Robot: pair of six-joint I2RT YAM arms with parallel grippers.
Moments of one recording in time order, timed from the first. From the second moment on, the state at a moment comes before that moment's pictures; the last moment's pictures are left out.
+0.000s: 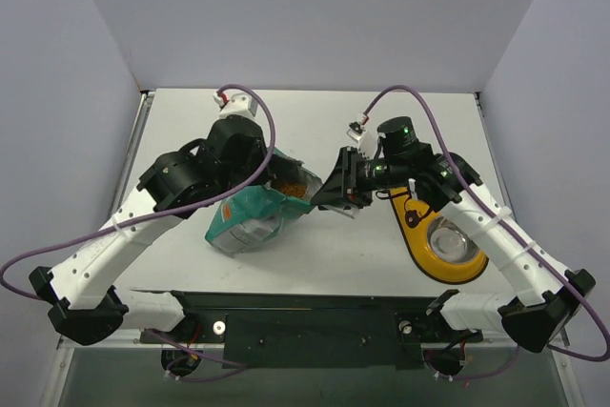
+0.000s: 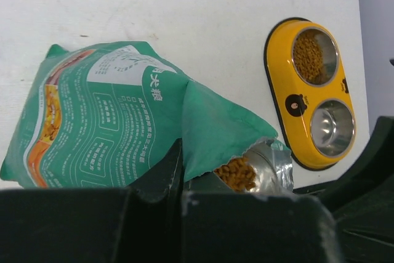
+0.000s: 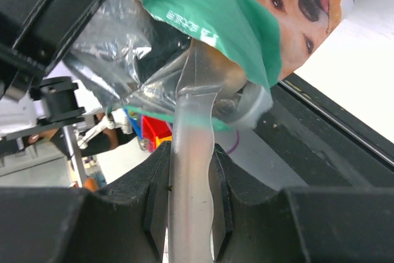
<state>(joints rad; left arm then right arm) -0.86 1.27 1.65 -1.00 -0.42 -0.76 0.64 1.22 1.30 -0.69 -0.64 0.92</state>
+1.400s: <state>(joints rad) -0.97 1.51 1.70 -1.08 -0.45 -0.80 0.72 1.57 1.12 -0.15 -0.67 0.86</state>
